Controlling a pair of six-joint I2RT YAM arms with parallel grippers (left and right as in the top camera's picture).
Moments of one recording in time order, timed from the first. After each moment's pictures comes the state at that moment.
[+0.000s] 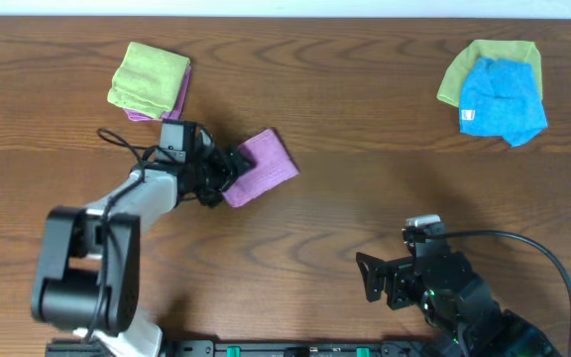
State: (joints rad) left arm -0.15 1.79 0.84 -0.15 0.60 -0.86; right arm 0.68 0.46 0.58 -0.85 0.11 0.51
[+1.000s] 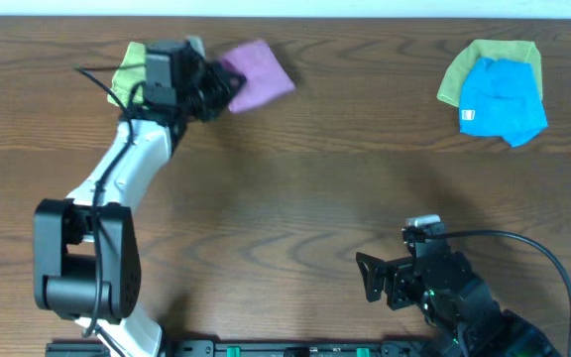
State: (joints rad) left arm -0.11 1.83 1.29 -0.06 0.54 -0.92; right arm 0.68 0.46 0.58 -0.85 0.11 0.51
